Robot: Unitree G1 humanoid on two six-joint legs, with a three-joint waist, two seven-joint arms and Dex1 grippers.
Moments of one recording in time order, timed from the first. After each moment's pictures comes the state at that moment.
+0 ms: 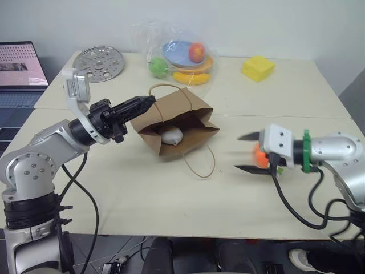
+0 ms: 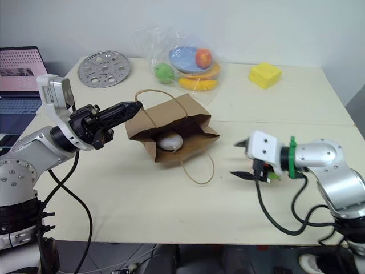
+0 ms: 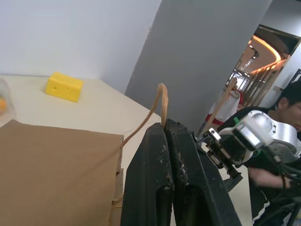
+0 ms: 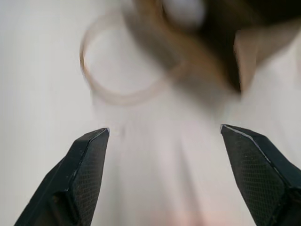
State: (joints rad) left arm -0.51 0.71 0.35 -0.20 -1.18 0.89 -0.73; right arm -0.38 -0.94 0.09 -0.41 0.19 0.48 1.07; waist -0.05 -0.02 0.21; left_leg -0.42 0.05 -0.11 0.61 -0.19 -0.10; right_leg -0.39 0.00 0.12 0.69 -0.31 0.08
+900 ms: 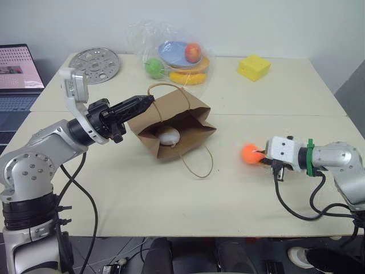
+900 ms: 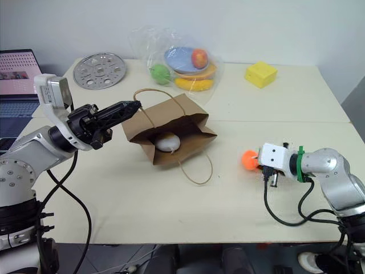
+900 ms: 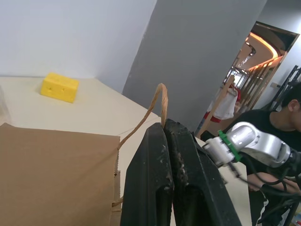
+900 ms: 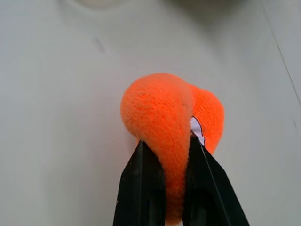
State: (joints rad) left arm -0.51 0.72 0.36 -0.20 -1.18 0.89 -0.73; right arm -0.39 -0.92 0.10 -0.38 0.22 0.41 1.12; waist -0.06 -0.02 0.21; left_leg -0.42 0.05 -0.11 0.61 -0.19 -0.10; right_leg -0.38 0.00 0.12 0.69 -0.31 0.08
